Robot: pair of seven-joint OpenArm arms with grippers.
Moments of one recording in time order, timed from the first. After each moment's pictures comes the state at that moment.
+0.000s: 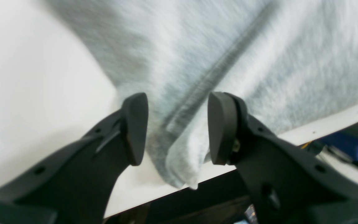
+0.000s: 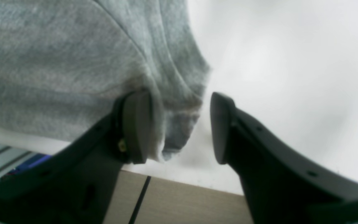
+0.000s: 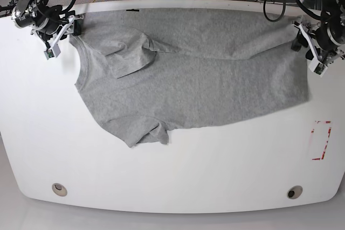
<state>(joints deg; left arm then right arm) 19.5 -25.9 -33.9 110.5 -41.5 -42.8 75.1 -18.6 14.9 36.5 98.2 31.7 41.0 -73.0</state>
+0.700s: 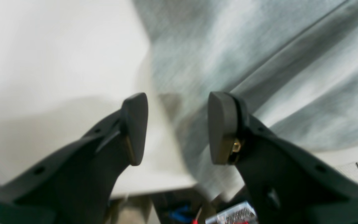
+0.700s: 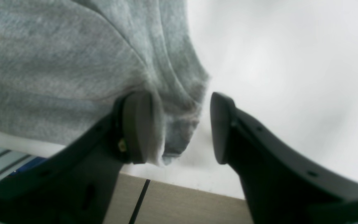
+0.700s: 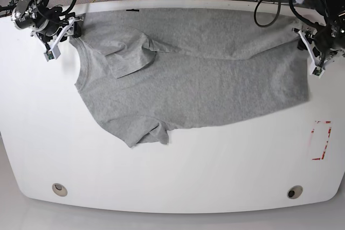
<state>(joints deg) 13.0 -21.7 -31.2 100.8 -22.7 -42.8 74.5 -18.2 14.9 36.5 98.2 31.7 41.0 -72.9</state>
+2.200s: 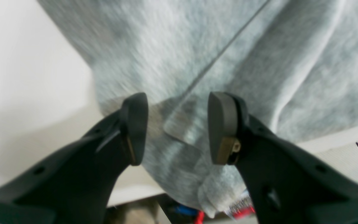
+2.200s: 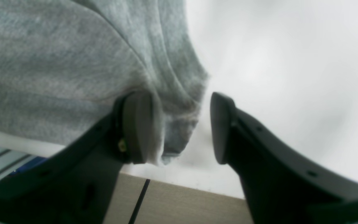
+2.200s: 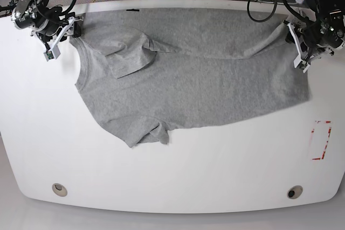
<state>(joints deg) 15.7 -22.2 -24.7 100.7 -22.0 -42.8 74.3 -18.2 15.0 36.5 98.2 31.7 41.0 -73.0</state>
